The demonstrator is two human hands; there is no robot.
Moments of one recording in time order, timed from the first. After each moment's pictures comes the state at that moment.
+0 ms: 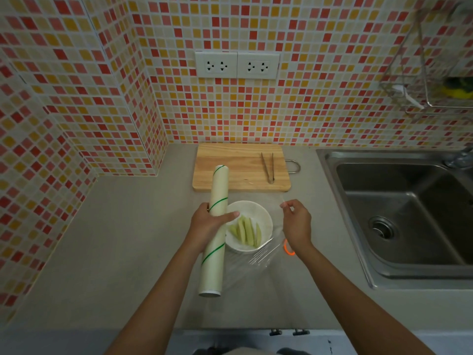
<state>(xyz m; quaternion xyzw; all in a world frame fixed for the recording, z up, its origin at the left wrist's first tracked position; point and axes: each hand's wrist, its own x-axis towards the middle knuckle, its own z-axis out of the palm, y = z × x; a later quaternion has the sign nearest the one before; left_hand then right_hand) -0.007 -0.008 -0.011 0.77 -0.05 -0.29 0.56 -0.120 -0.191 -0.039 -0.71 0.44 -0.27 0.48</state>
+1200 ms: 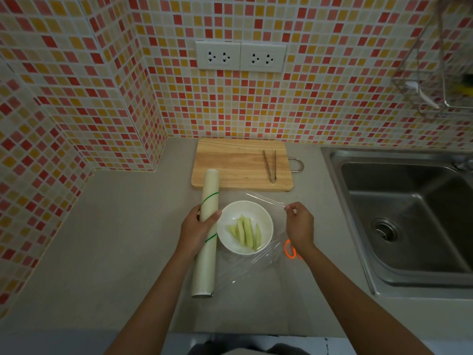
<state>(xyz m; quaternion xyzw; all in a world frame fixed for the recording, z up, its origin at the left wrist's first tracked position) 0.004 0.003 -0.053 0.79 -0.06 -0.22 0.57 -0.113 -0.216 -0.066 -0.75 0.46 -0.23 0.42</state>
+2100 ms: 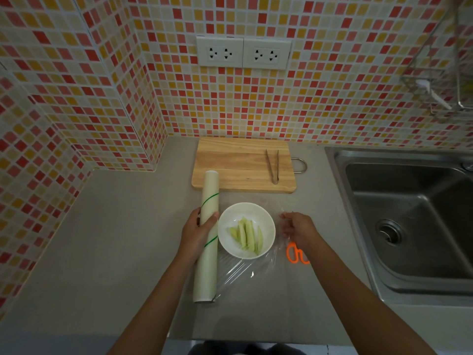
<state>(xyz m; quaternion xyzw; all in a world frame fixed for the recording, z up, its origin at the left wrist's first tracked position) 0.009 -0.001 -0.067 0.76 -0.03 -0.22 0.61 -0.101 -0.232 -0.062 -0.46 0.51 -0.07 0.72</state>
